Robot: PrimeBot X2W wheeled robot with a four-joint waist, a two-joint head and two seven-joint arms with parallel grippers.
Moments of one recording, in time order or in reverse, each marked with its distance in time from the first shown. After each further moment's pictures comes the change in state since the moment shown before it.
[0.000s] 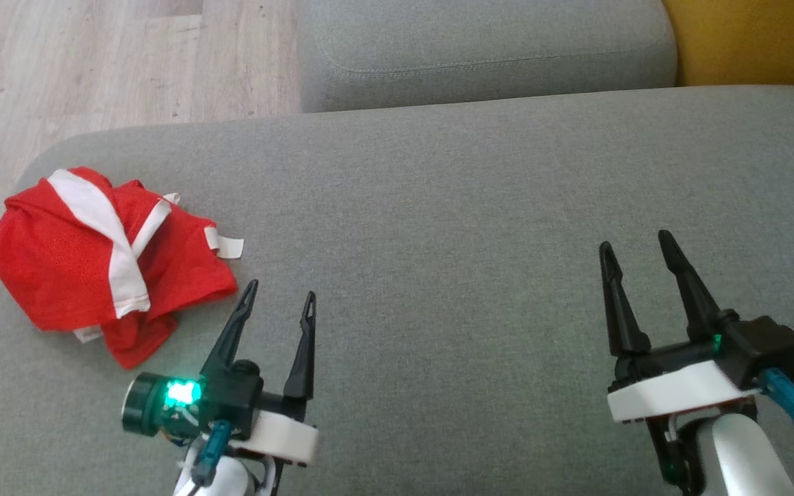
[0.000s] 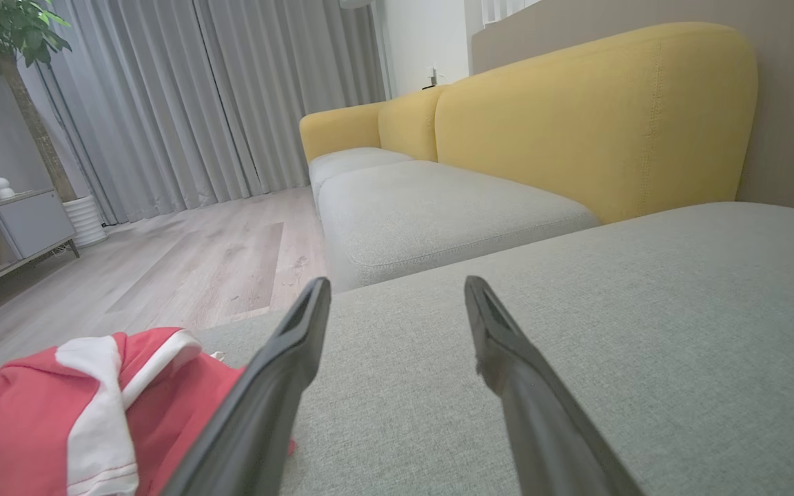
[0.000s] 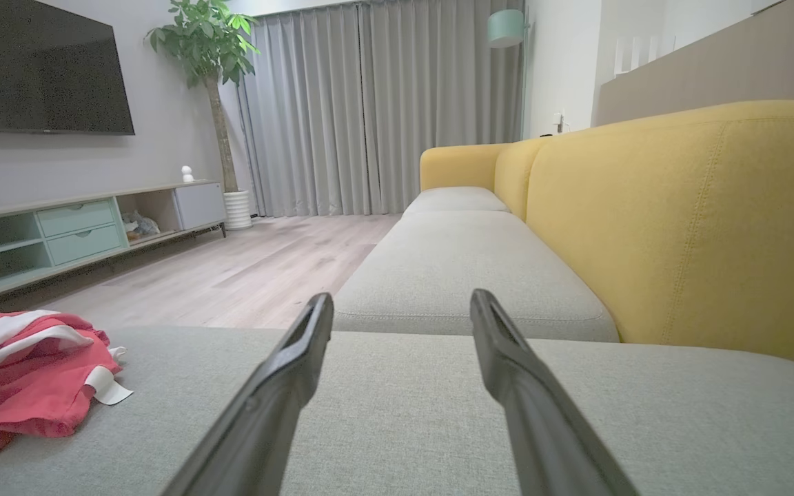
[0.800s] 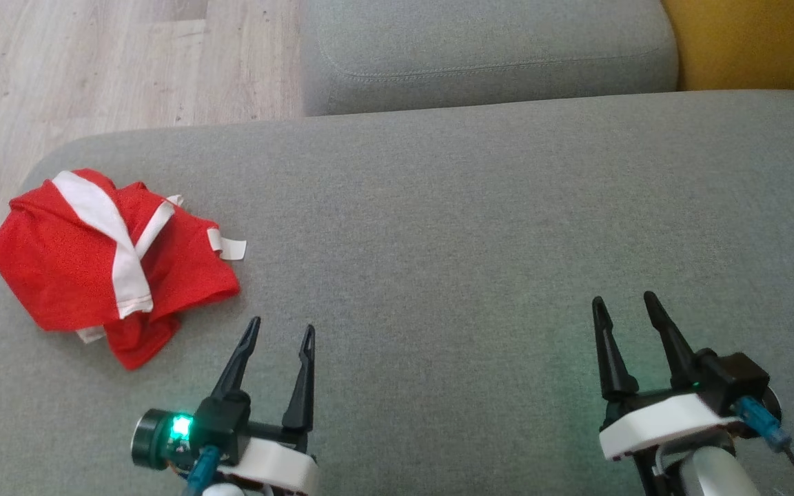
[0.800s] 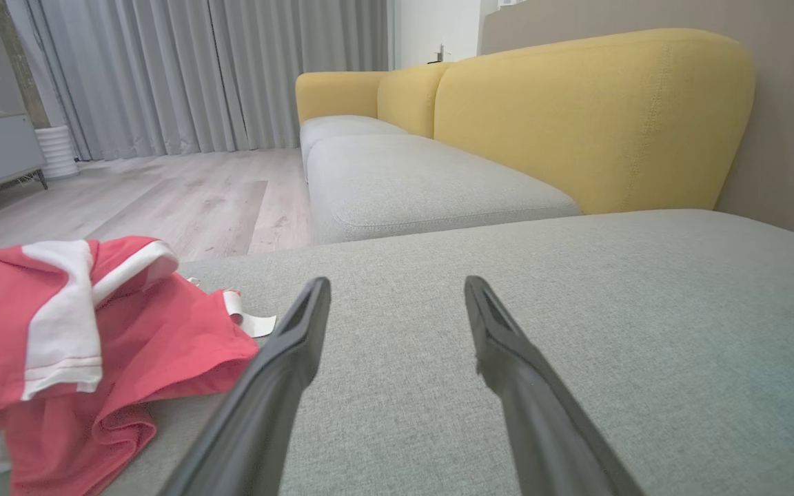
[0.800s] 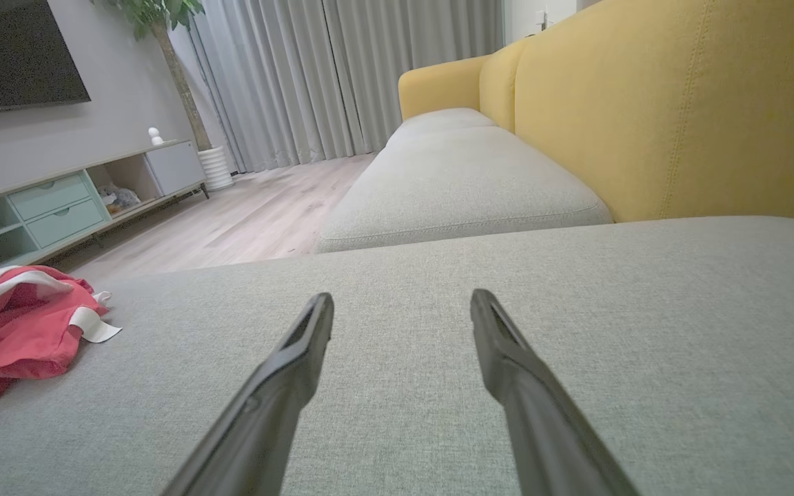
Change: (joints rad) left arm 0.084 -0.097 0.116 0.101 -0.021 -0.146 -0.067; right arm 0.011 -0.001 0.008 0.236 0.095 0.000 -0.068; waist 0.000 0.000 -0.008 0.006
